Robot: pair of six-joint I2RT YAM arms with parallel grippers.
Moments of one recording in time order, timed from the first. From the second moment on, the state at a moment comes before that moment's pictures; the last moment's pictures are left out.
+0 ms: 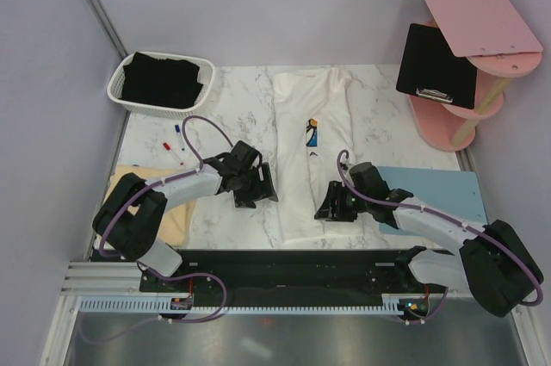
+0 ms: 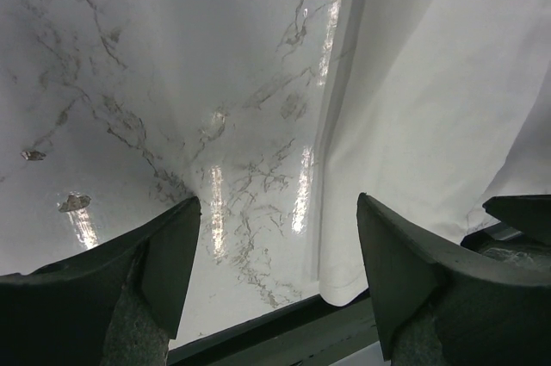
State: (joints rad) left arm -0.63 1.55 0.81 -0.37 0.17 -0.81; right arm 0.55 1.16 0.45 -0.15 -0.39 0.71
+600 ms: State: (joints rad) left arm -0.60 1.55 0.80 -0.36 0.18 -0.80; right arm 0.67 1.24 0.44 -0.11 -0.36 0.76
